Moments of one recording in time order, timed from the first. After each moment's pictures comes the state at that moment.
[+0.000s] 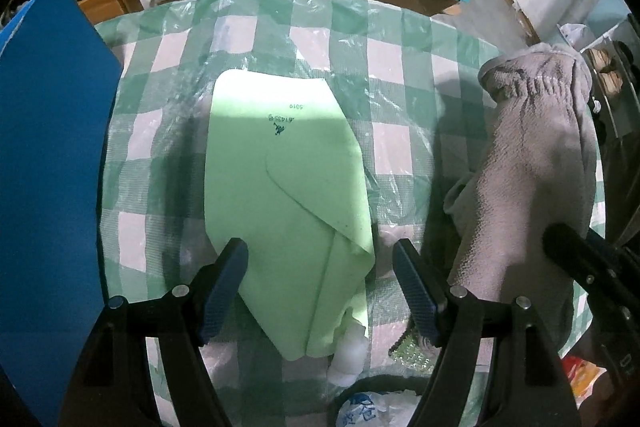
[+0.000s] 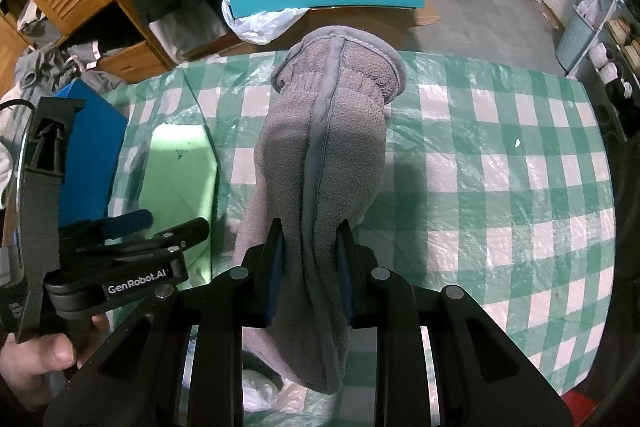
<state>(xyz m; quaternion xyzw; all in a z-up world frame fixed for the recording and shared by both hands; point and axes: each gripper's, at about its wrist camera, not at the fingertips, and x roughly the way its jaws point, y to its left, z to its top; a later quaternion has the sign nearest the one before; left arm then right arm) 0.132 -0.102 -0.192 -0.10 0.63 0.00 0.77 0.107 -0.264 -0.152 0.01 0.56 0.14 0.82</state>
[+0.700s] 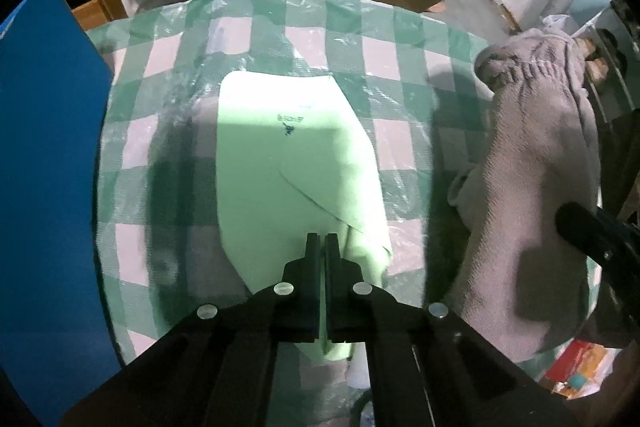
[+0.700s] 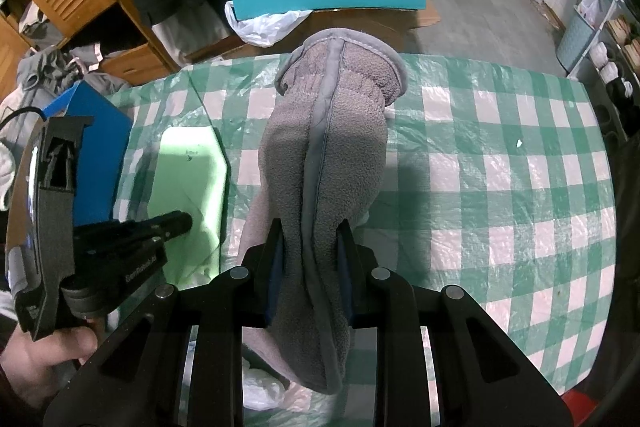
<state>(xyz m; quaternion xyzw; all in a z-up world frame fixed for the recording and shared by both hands) 0.127 -0.092 -0.197 -0.09 0.62 -0.03 0.78 0.105 -0.260 -0.145 0.02 0.56 0.14 0.82</state>
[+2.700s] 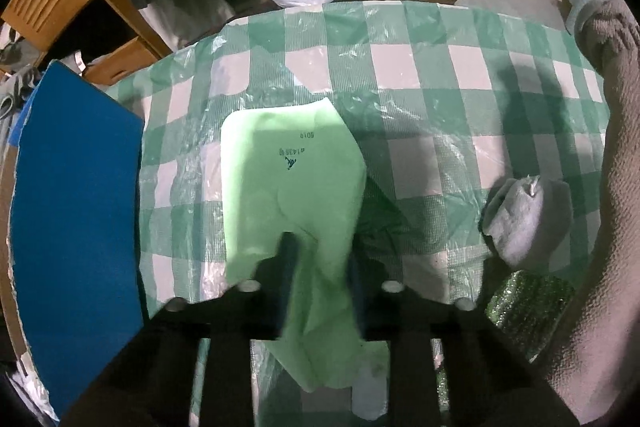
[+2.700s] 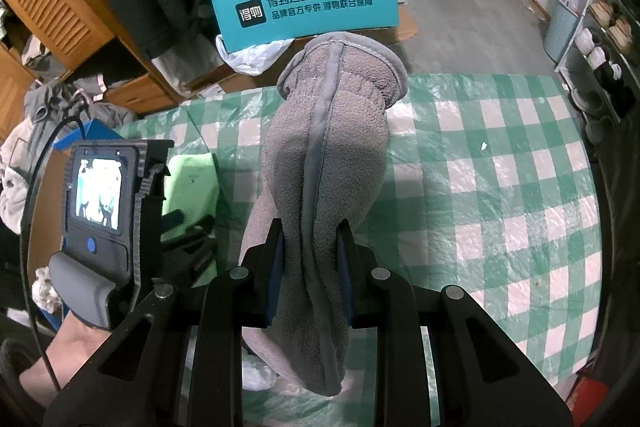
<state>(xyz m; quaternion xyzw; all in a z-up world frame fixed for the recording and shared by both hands) 0.149 -0.135 -0.197 0.04 0.62 0.08 0.78 0.098 -0.296 -0.115 0.06 0.54 0.13 0.83</state>
